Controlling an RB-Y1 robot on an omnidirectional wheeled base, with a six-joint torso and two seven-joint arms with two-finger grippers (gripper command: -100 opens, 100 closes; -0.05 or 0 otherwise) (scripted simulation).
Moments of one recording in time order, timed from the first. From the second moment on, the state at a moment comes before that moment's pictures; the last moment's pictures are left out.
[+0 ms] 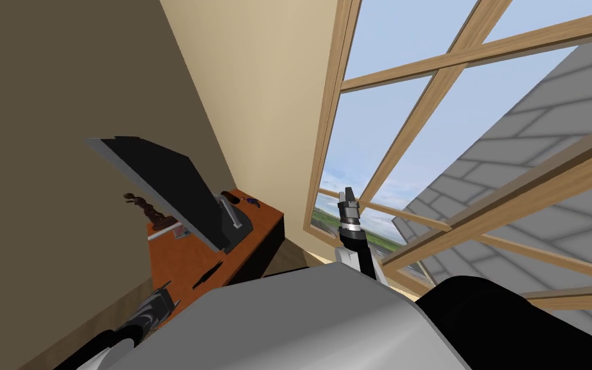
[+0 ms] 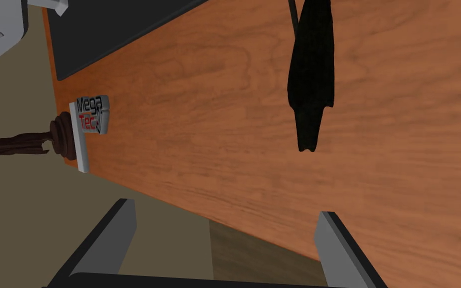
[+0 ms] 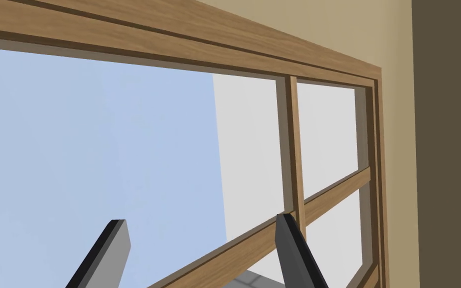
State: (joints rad) left arm 0.53 0.57 0.20 -1.35 0.82 0.23 0.08; right arm 0.54 0.05 -0.04 -2.33 0.05 -0.49 0.17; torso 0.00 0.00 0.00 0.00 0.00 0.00
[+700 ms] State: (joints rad) left arm 0.51 0.60 0.21 -1.20 0.90 0.40 0.10; right arm 0.54 0.05 -0.04 -2.33 0.05 -0.49 0.17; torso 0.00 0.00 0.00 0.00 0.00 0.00
